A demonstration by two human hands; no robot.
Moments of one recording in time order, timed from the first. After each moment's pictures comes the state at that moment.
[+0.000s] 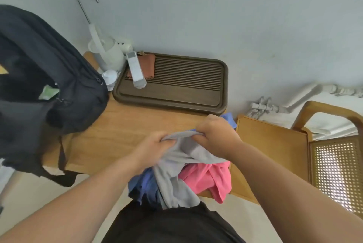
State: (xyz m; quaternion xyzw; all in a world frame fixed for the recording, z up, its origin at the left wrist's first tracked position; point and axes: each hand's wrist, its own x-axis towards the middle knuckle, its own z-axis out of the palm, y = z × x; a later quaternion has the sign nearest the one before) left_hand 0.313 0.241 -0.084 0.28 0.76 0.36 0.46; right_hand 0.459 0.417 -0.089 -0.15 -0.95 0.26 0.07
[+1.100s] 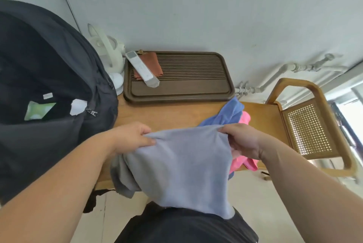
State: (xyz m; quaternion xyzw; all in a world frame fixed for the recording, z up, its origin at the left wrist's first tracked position) left_hand 0.101 0.141 -0.060 0.49 0.69 0.08 0.53; right_hand 0.402 0.281 -0.040 -0.57 -0.47 0.67 -0.05
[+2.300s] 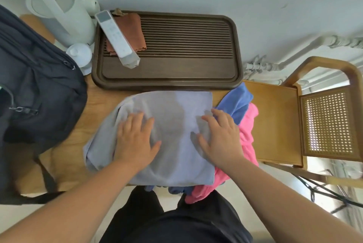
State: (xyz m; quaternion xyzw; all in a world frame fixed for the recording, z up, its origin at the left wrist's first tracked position) left_hand 0.193 0.194 -0.215 0.54 0.83 -0.01 0.15; right_hand 0.408 0.325 -0.183 -0.46 -0.87 0.17 0.05
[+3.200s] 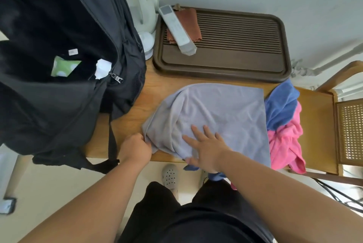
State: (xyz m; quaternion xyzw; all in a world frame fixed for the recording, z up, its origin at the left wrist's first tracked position) left_hand 0.117 0.054 -0.239 0.19 0.93 0.08 0.30; right_hand 0.303 0.205 -0.200 -0.22 -0.88 0.19 -0.38
